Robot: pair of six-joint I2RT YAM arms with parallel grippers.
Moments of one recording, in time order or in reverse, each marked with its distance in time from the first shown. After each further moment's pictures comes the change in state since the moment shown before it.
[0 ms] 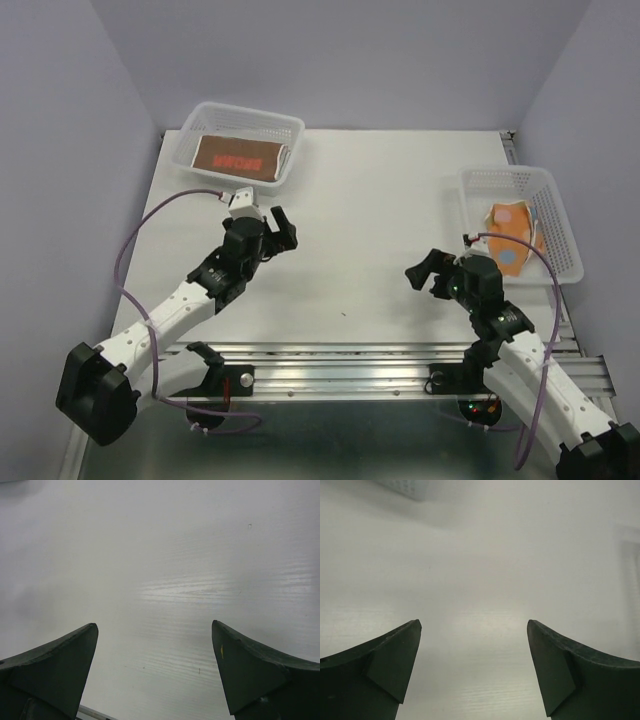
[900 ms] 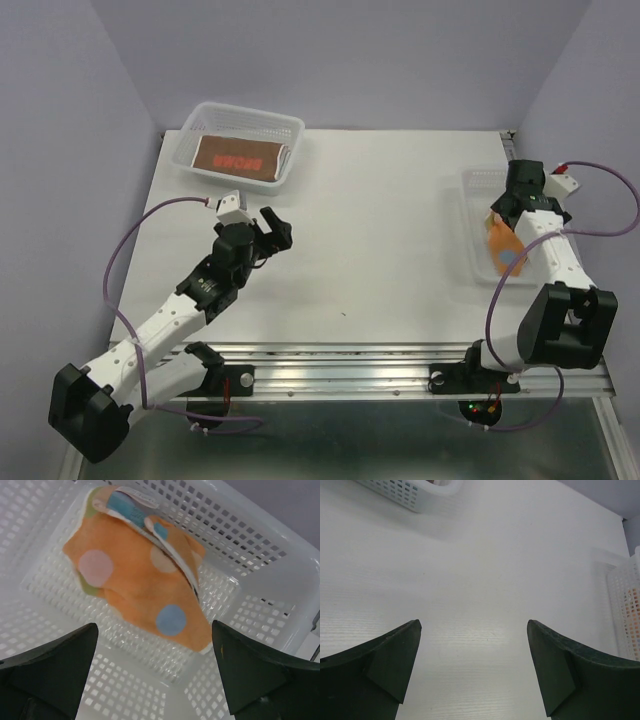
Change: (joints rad) left arm -0.005 -0.105 -0.084 -0.049 -0.016 -0.090; right arm -0.450 0.830 0.826 -0.394 0.687 0.041
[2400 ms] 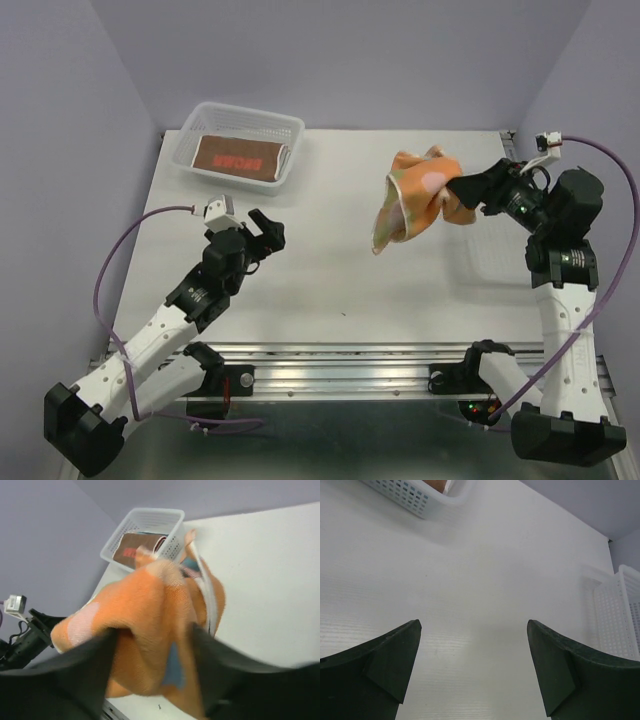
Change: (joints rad) left arm 0.000 -0.109 -0.018 -0.046 -0.045 -0.060; right arm -0.025 -0.508 -0.018 0.319 -1.346 -0.130
